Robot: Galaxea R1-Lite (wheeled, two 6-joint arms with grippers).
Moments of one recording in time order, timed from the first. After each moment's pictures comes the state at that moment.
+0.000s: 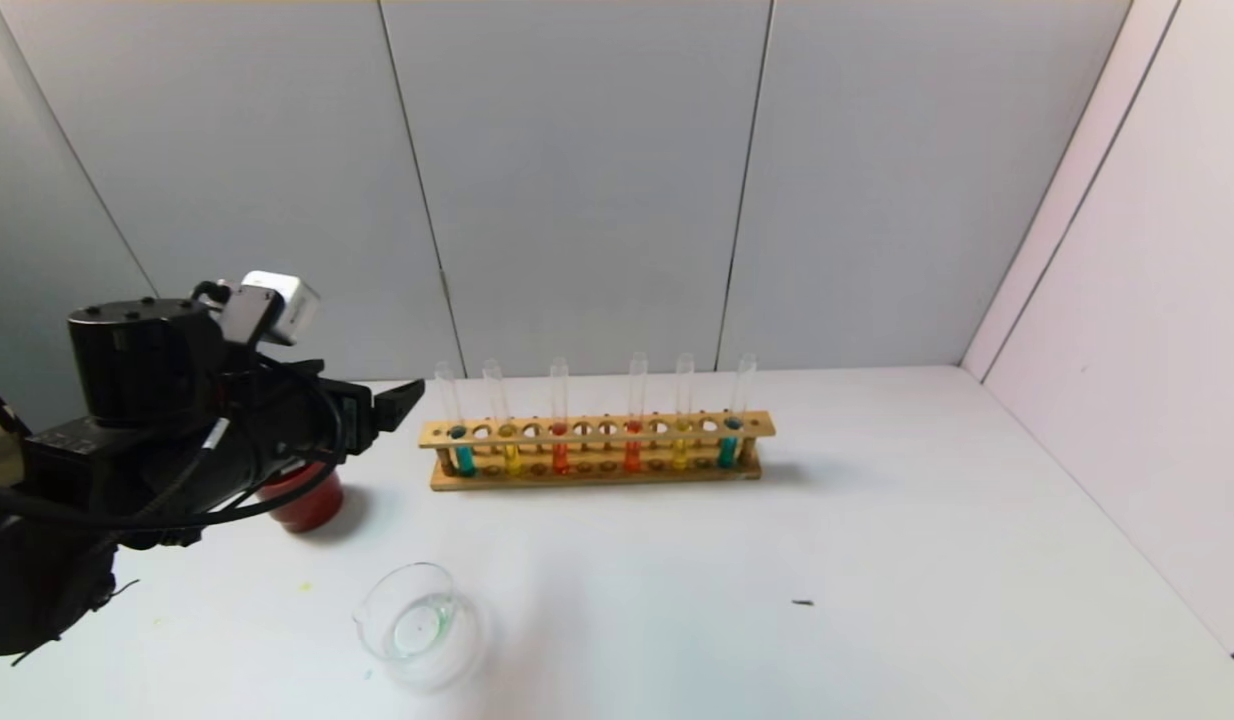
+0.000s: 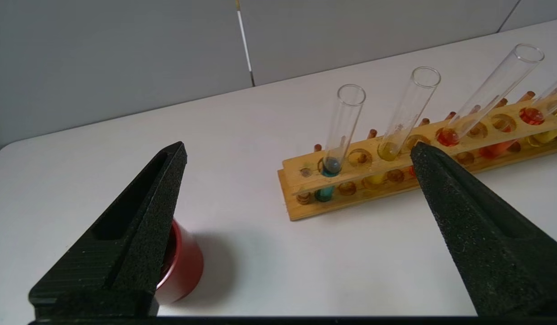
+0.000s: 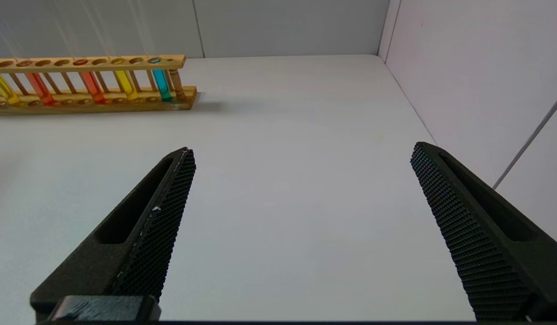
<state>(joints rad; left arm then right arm) -0.22 1.63 -0.60 -0.81 0.02 0.05 0.00 0.00 0.00 -0.01 0.00 0.02</state>
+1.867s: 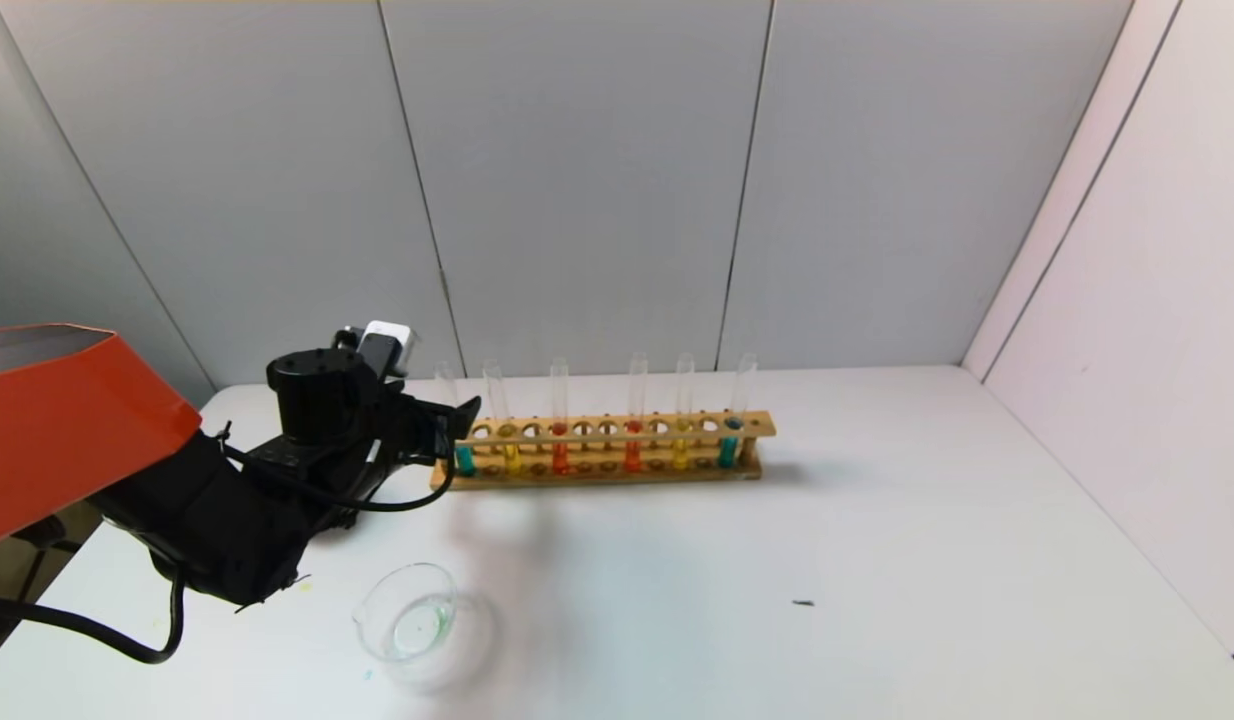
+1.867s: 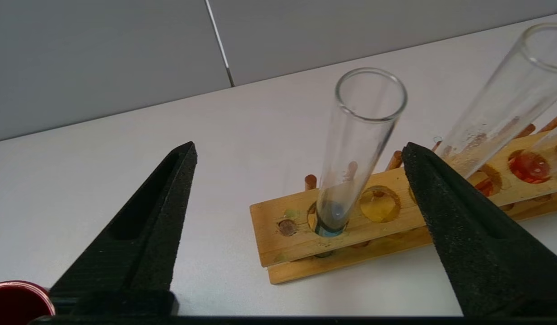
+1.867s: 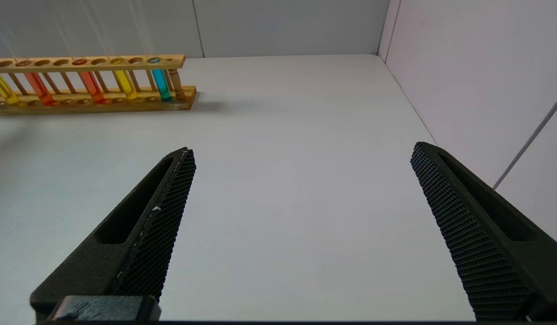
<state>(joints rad) -0.27 2.05 -0.71 -1.15 0.09 0.05 0.00 0.00 0.00 -0.01 0.00 0.02</state>
